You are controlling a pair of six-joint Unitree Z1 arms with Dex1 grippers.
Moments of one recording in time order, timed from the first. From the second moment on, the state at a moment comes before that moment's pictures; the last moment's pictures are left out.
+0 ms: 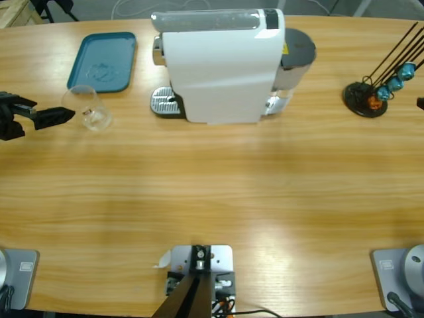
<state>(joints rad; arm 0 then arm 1) -0.60 1.25 -0.51 0.02 0.15 -0.13 0.99 0.92 -1.03 0.65 -0.21 0.03</state>
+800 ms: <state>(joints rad) -0.60 1.53 -0.49 -0.24 0.15 -0.17 0.99 0.84 -0.97 0.71 -0.21 0.03</state>
